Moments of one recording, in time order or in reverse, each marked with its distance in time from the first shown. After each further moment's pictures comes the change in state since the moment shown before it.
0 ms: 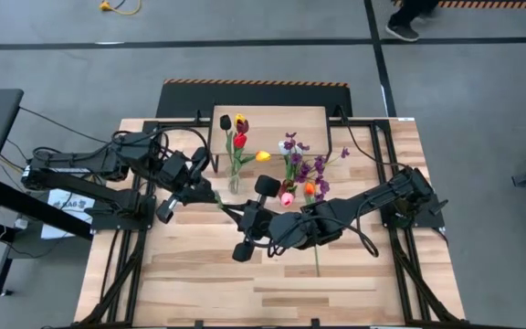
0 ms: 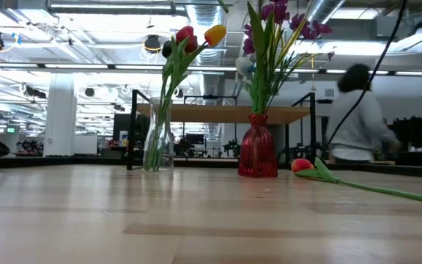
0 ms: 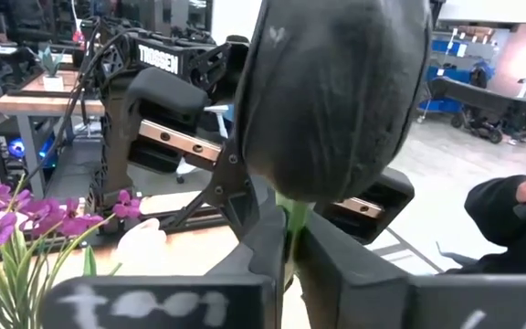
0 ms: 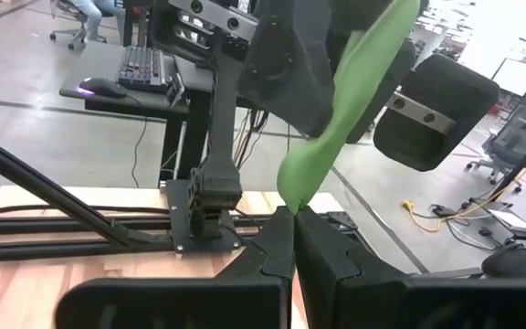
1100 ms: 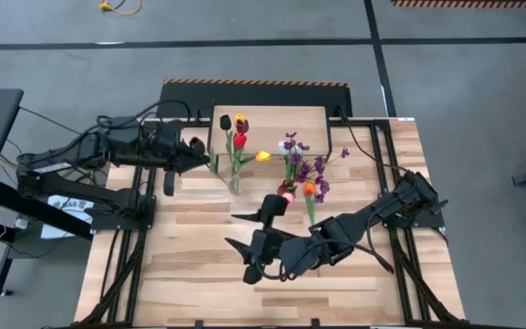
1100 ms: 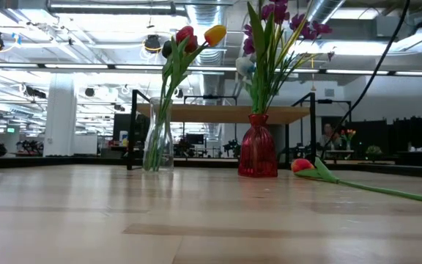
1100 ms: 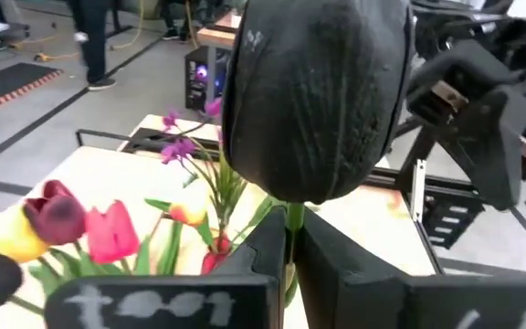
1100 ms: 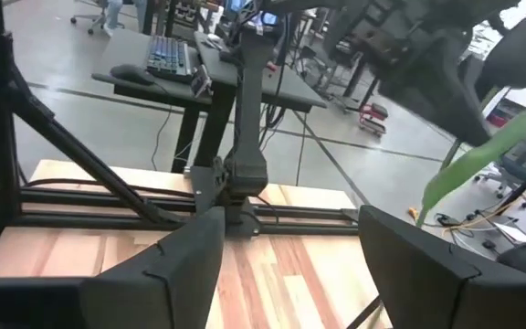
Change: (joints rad) left arm 0.139 -0.062 0.154 -0.426 -0.343 -0.037; right arm 0.101 0.000 0.000 -0.049 0.061 -0.008
